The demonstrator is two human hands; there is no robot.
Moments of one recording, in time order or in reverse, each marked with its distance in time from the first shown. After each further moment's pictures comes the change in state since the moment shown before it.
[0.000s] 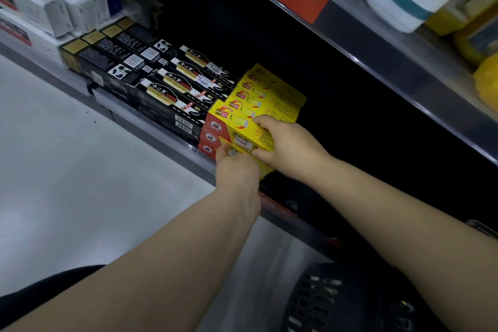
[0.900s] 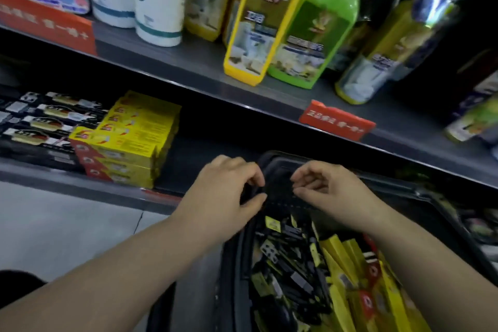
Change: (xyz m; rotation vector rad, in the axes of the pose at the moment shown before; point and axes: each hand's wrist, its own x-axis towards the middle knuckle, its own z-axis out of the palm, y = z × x) left_hand -0.155 -0.073 0.062 1.340 -0.711 1.358; right_hand -0.294 0.113 -0.099 0.534 0.159 0.435
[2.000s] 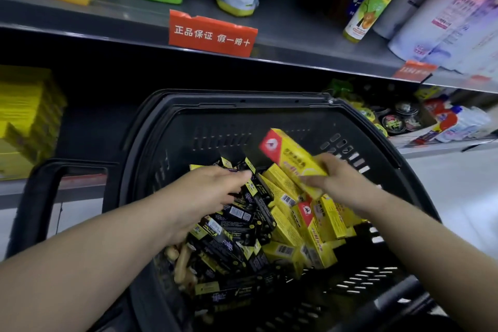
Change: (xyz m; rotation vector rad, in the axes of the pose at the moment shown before) left_hand -0.005 0.083 0.087 -0.807 -0.671 -0.679; right_hand -0.124 0.139 -0.013 0.237 0.142 0.611
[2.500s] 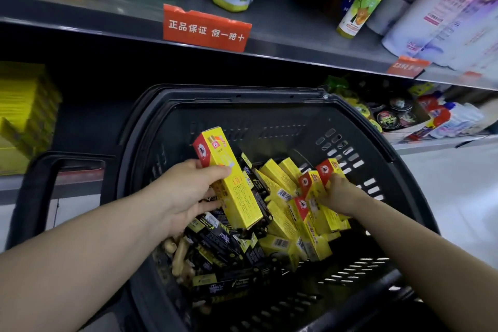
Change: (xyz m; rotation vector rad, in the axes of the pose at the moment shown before) left_hand 0.008 -0.006 0.003 -0.393 0.157 -0.099; right_hand 0.031 0.072 0.002 -0.699 -0.026 0.264
